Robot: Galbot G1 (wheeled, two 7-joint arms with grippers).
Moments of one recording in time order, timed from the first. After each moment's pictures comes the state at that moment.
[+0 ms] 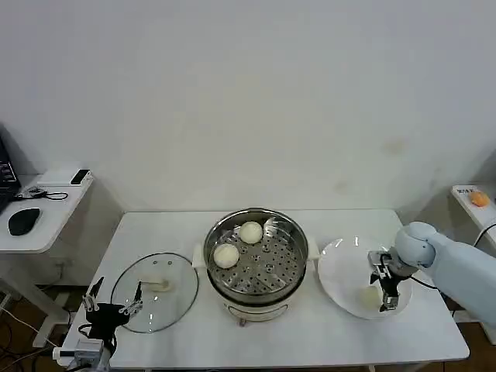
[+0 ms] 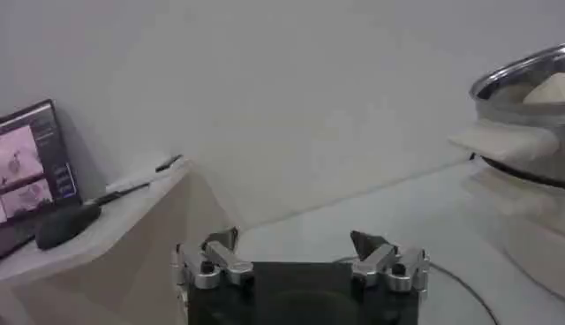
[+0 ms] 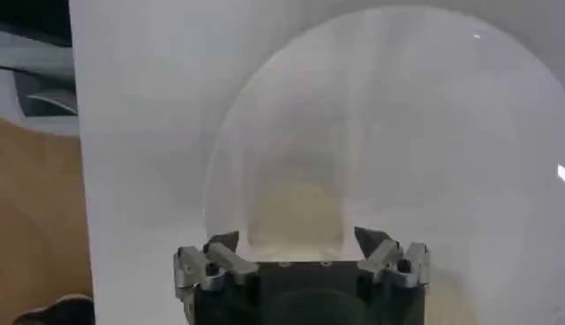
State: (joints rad) left arm 1.63 -1.43 -0.78 -2.09 0.12 0.16 0.09; right arm -0.18 0.56 -0.70 1.37 -0.18 -0.36 -1.20
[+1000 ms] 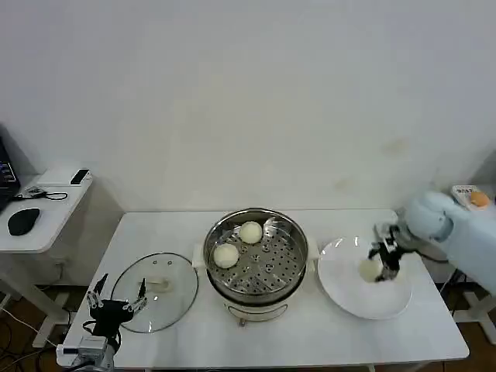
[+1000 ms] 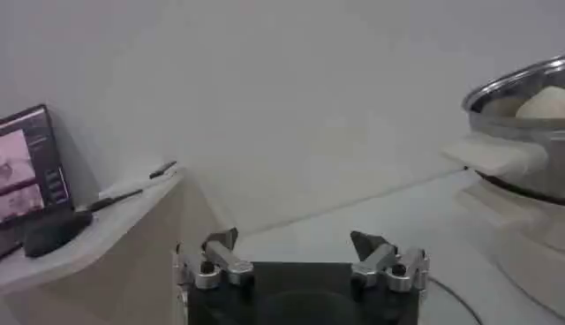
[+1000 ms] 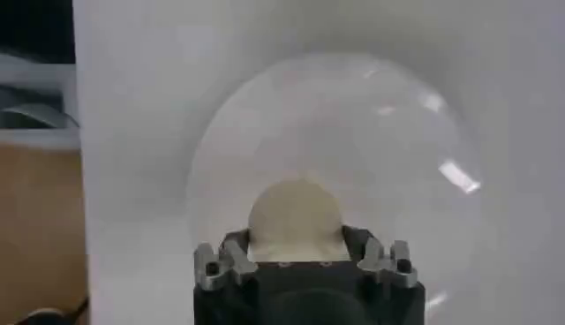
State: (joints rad) left arm 1.62 -1.43 -0.76 -2.11 0.11 0.16 0.09; right arm 0.17 0.54 -0.80 1.51 -0.03 -0.37 -1.23
